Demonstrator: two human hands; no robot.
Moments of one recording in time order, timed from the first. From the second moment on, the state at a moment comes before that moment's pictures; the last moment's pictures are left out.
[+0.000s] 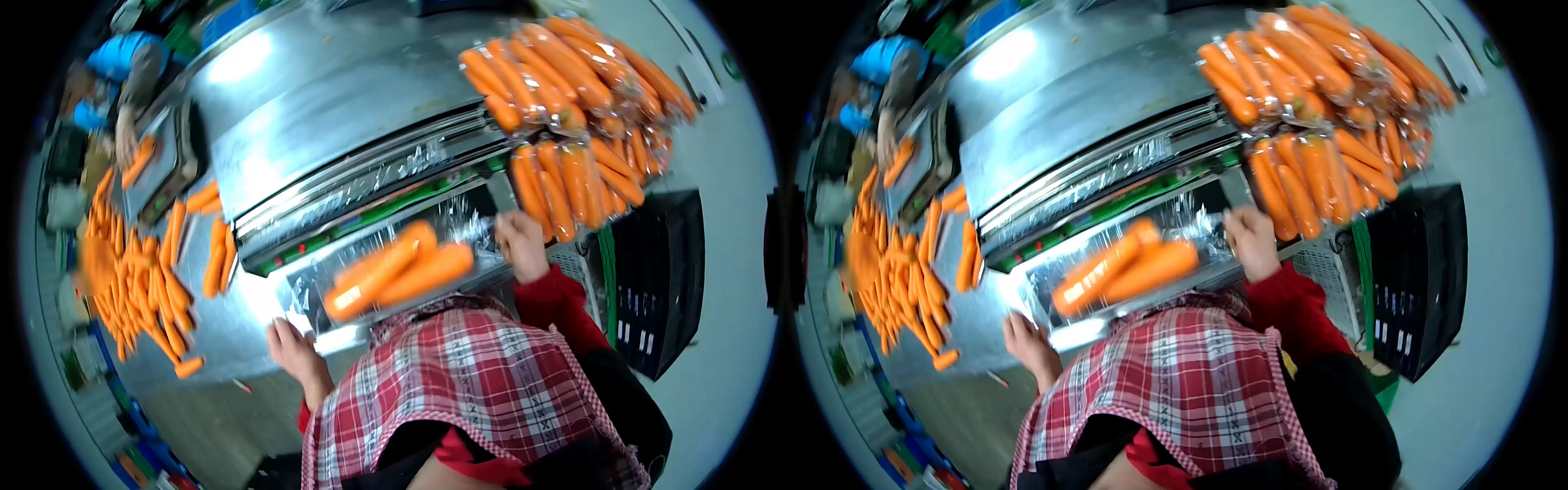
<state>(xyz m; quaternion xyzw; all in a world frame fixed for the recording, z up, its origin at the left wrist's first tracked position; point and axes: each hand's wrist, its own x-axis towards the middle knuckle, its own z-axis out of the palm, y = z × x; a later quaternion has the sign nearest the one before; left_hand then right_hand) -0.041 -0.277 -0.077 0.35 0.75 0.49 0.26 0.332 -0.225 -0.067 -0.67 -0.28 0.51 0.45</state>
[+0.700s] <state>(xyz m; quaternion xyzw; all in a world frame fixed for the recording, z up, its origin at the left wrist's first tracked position) 0.071 -0.221 -0.059 0.43 0.28 0.25 0.82 0.309 -0.277 -0.027 -0.23 -0.06 0.84 0.49</state>
